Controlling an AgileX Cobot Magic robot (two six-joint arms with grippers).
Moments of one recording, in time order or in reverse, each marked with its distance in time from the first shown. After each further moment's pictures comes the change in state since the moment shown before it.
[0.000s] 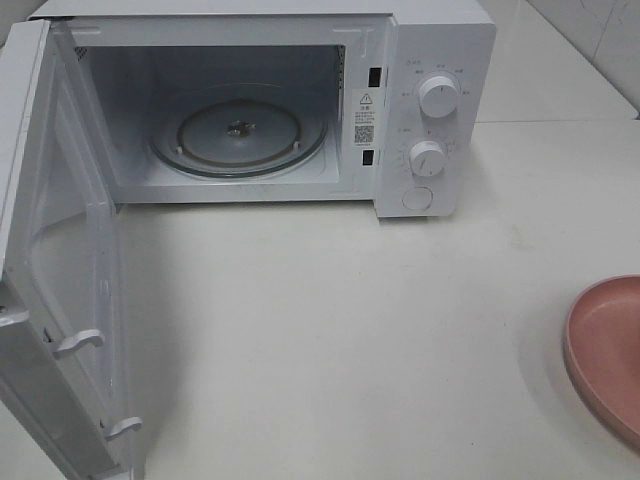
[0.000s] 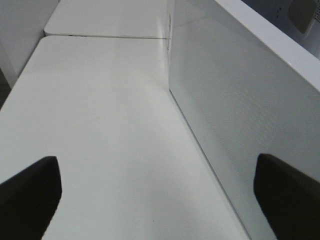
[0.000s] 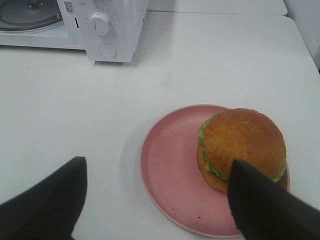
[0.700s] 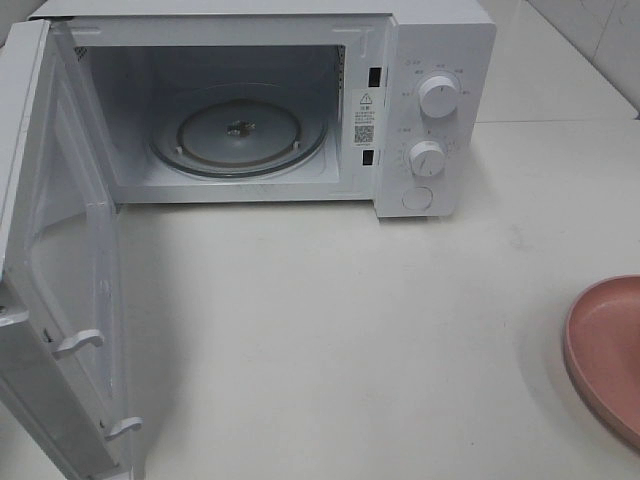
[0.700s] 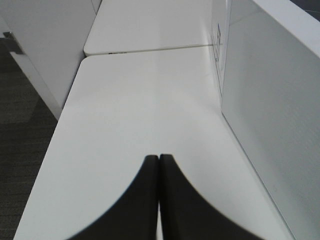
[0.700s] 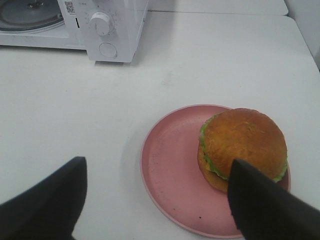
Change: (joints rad) left arm 0.000 0.541 -0.022 0.181 -0.460 0.003; right arm 0.000 0.000 0.000 0.002 0.000 0.000
